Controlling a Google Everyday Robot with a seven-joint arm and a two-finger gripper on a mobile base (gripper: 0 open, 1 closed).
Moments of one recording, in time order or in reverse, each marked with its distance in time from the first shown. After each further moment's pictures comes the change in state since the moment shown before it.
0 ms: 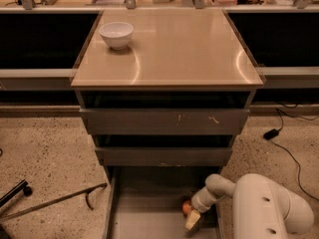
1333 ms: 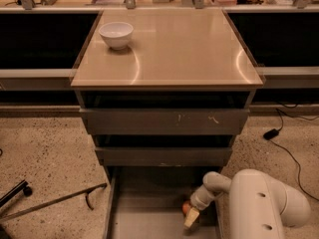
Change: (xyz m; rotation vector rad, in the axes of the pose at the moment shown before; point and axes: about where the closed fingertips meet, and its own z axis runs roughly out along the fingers) arm -0.007 -0.007 -0.003 0.017 0.043 -0.010
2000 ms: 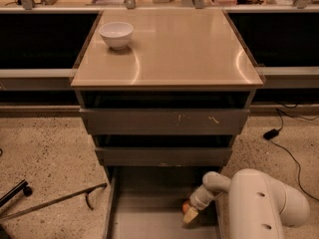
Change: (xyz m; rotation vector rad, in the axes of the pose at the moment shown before) arm 0.000 0.000 0.000 0.000 0.000 0.000
